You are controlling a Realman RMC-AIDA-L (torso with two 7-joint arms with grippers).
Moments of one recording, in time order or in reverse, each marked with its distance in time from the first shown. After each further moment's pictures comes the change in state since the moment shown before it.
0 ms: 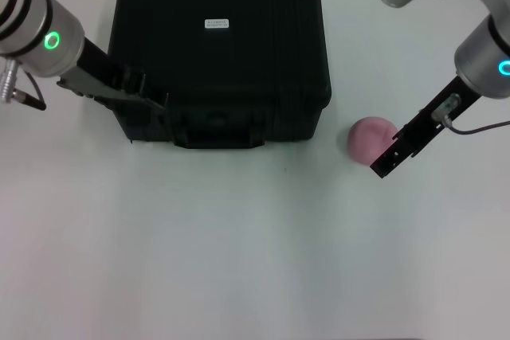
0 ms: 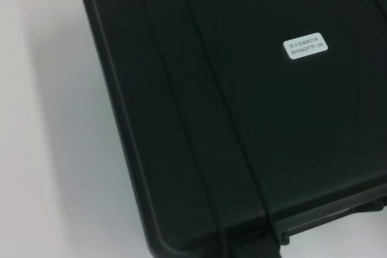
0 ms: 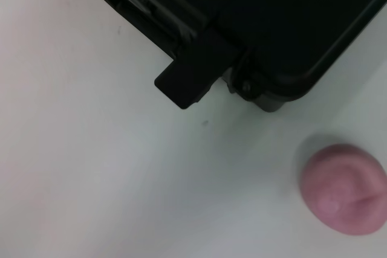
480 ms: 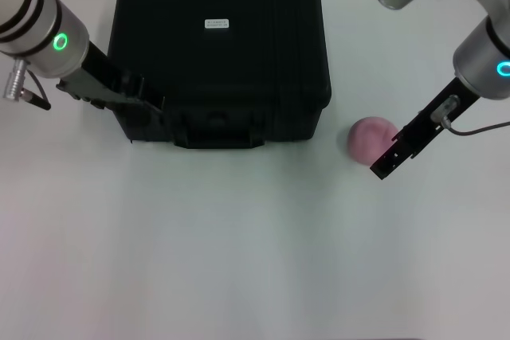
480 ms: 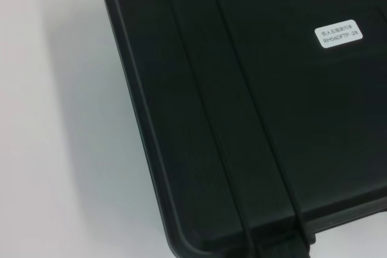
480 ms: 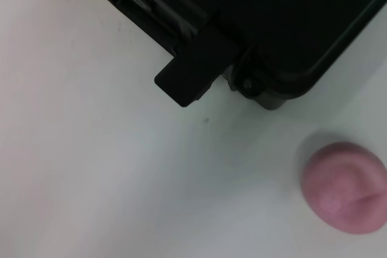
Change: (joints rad) left arm -0.045 -0.002 0.000 -0.096 0.041 0.024 -0.015; right arm 0.006 0.000 -0.002 0.015 -0.001 -0.003 -0.002
